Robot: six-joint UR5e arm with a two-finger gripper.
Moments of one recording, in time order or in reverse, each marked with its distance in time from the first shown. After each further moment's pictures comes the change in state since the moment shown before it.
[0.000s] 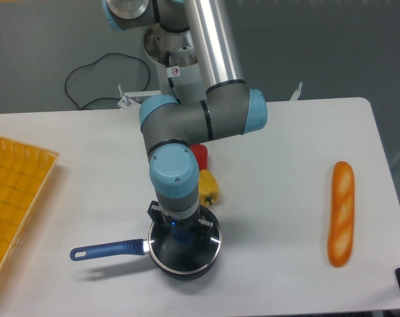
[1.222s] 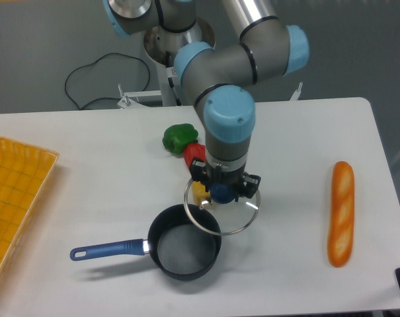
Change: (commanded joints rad) arm 0.204 0.146 -0.075 -0.130 -0.009 0.270
